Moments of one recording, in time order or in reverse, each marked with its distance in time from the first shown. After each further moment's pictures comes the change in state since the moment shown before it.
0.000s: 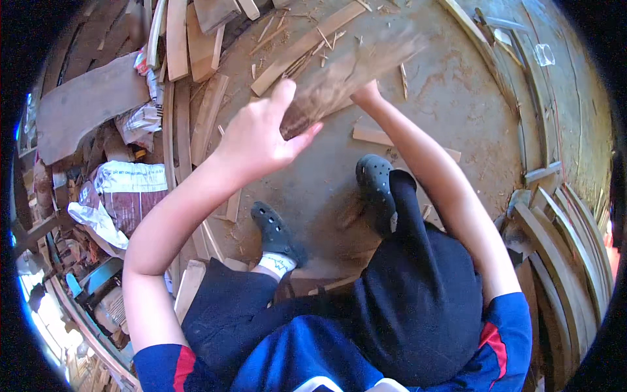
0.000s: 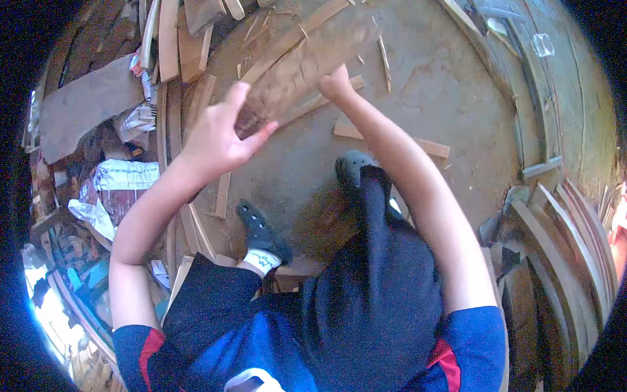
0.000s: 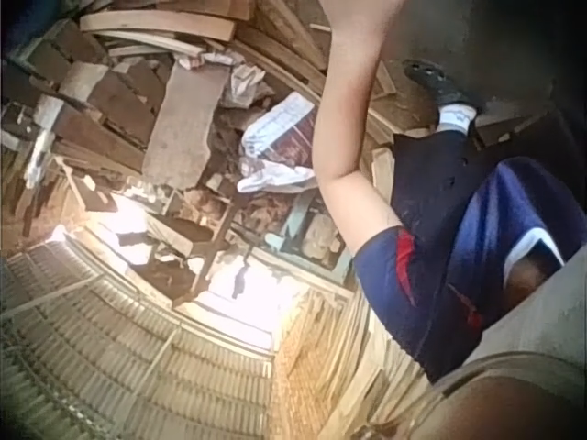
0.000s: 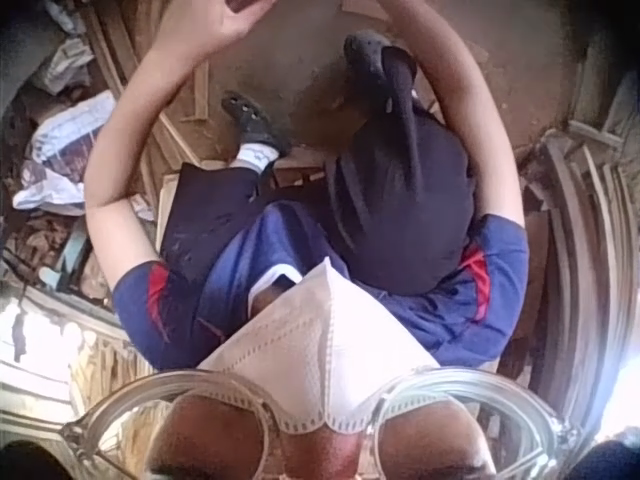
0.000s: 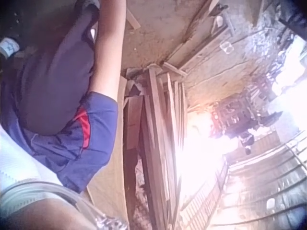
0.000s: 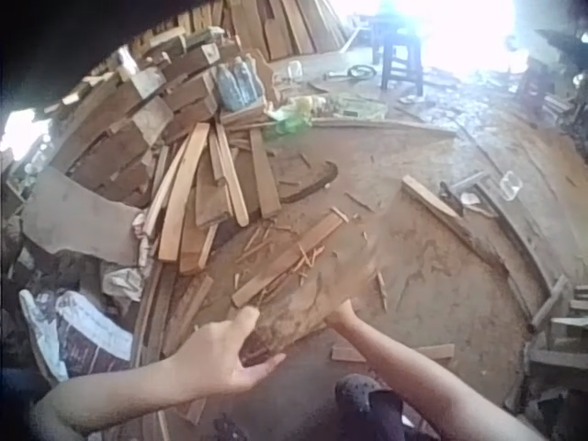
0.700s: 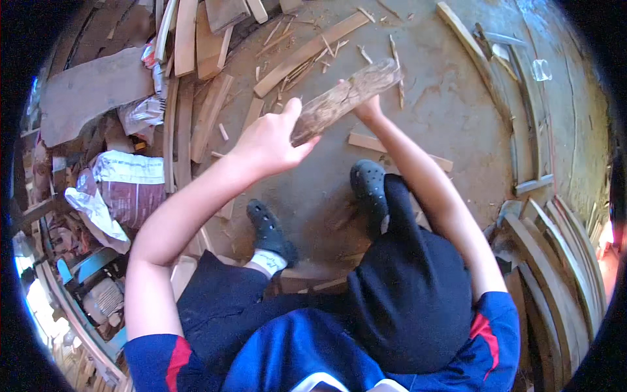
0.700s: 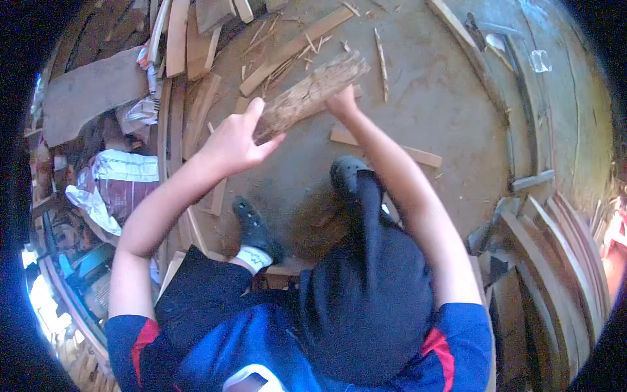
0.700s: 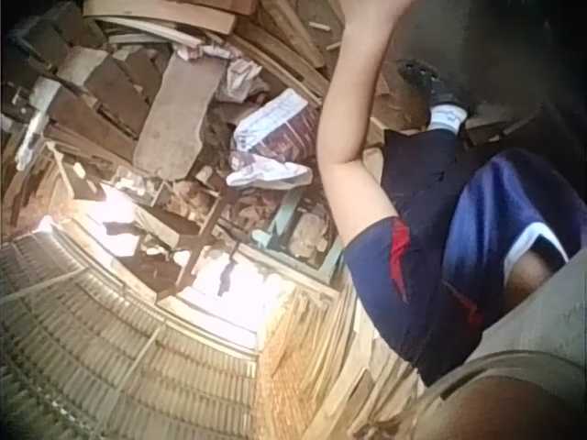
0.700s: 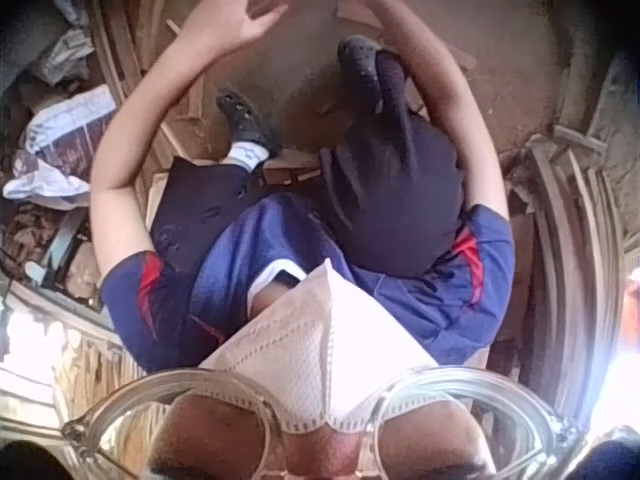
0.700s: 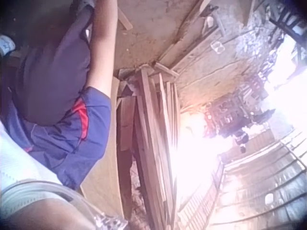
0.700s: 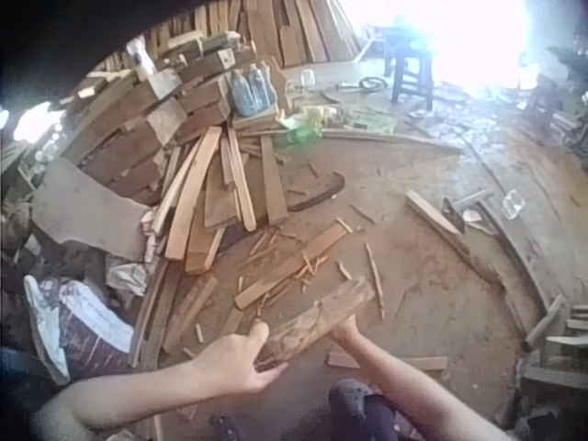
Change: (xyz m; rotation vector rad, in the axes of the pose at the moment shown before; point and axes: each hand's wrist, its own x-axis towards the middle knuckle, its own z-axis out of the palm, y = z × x) left_hand -0.005 0.003 0.012 0.004 -0.128 -0.137; right_hand -0.023 0.022 -0.009 -0.219 -0.078 0.063
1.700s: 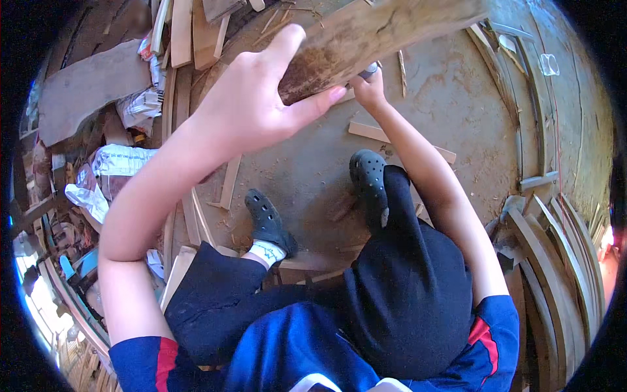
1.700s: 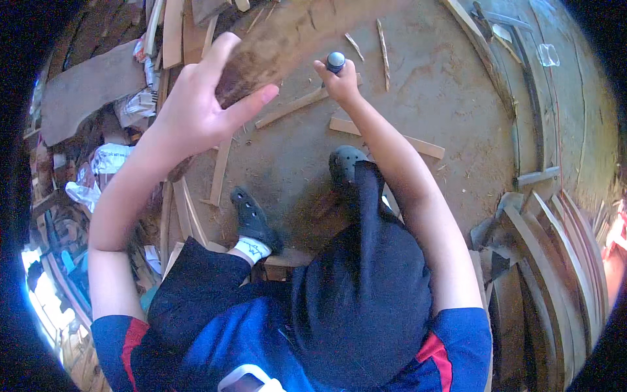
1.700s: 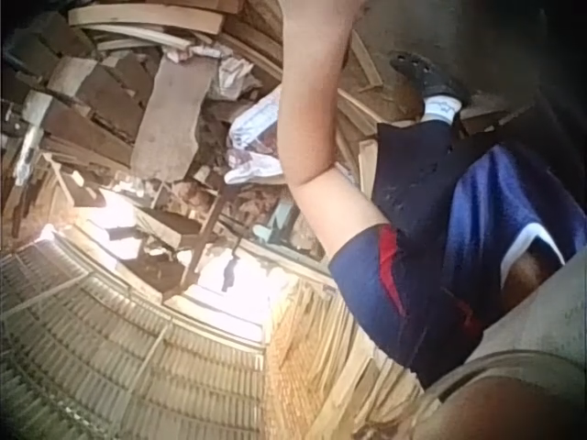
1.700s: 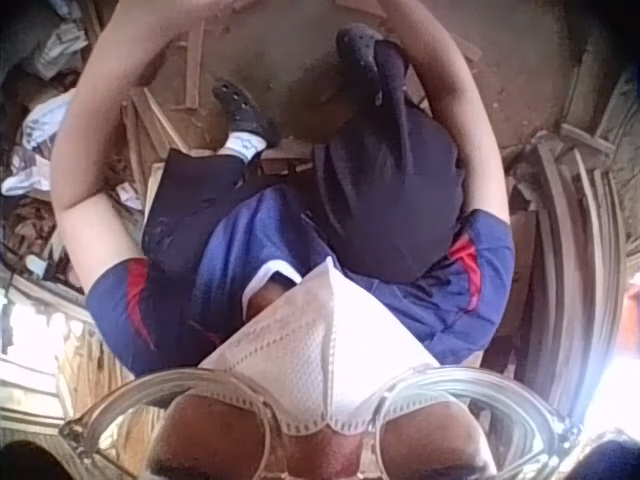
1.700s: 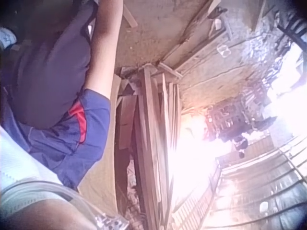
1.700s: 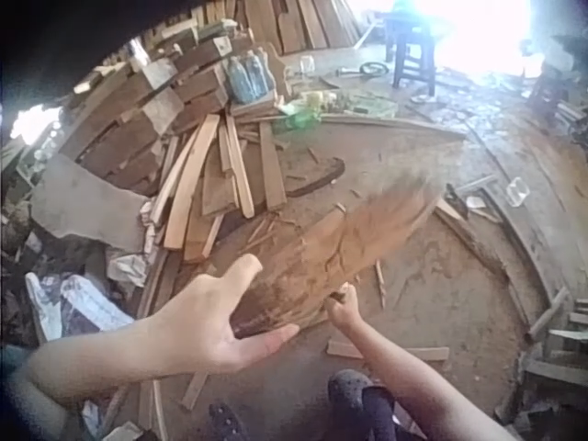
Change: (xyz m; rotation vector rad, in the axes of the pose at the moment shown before) left_hand 0.017 0.034 -0.054 -0.124 0.144 0.236; right_hand 0.011 -0.008 0.000 0.629 0.028 0.250
